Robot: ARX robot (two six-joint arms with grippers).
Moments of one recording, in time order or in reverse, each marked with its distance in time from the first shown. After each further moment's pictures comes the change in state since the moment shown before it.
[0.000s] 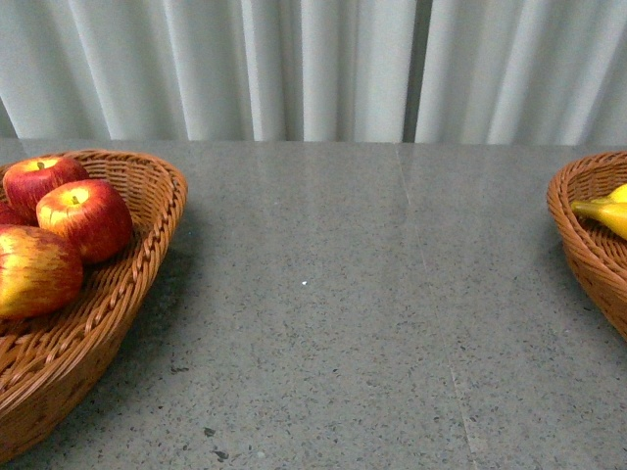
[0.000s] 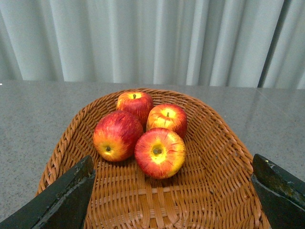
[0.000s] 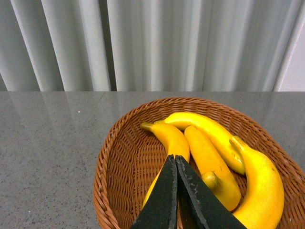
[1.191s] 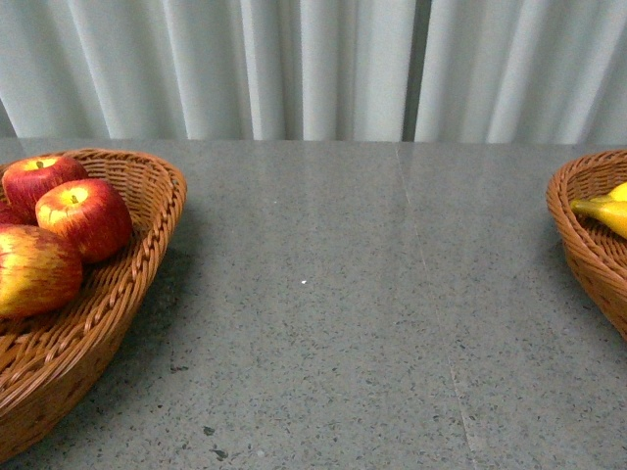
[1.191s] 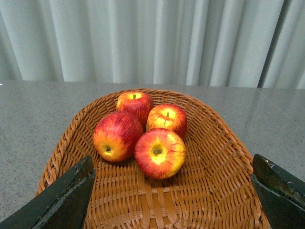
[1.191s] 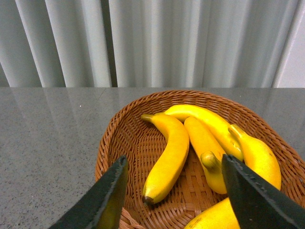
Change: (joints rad) left arm 0.000 0.000 0.000 0.000 0.000 0.000; right arm 0.000 -0.249 -0.055 -0.188 0.000 0.000
